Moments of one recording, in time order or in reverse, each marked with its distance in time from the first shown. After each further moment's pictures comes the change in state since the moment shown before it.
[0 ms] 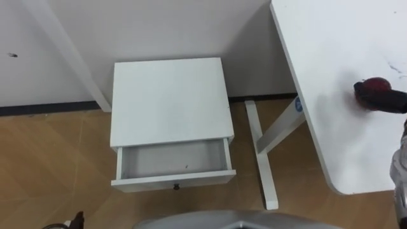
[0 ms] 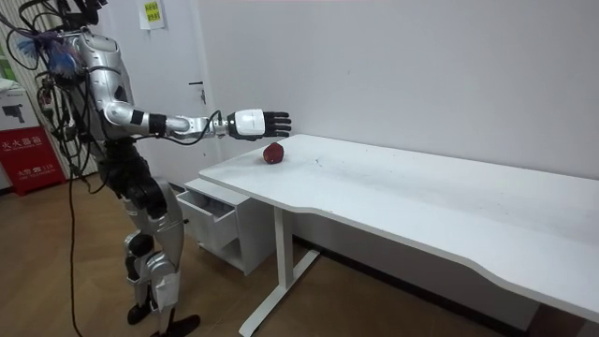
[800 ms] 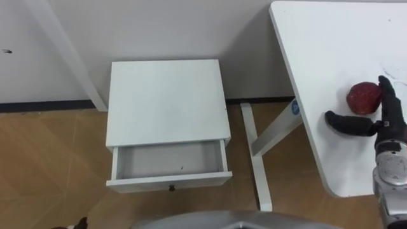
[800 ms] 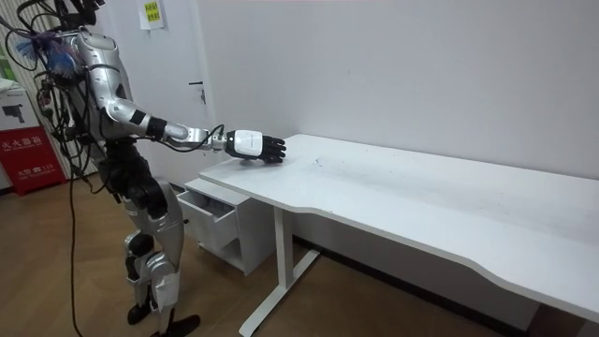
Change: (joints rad) left arm 0.010 0.025 -0.059 0.030 0.006 -0.011 -0.019; right arm -0.024 0.007 0.075 0.261 -0.018 -0.036 0.084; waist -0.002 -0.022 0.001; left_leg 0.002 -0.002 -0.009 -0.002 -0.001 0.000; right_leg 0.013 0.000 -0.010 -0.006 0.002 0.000
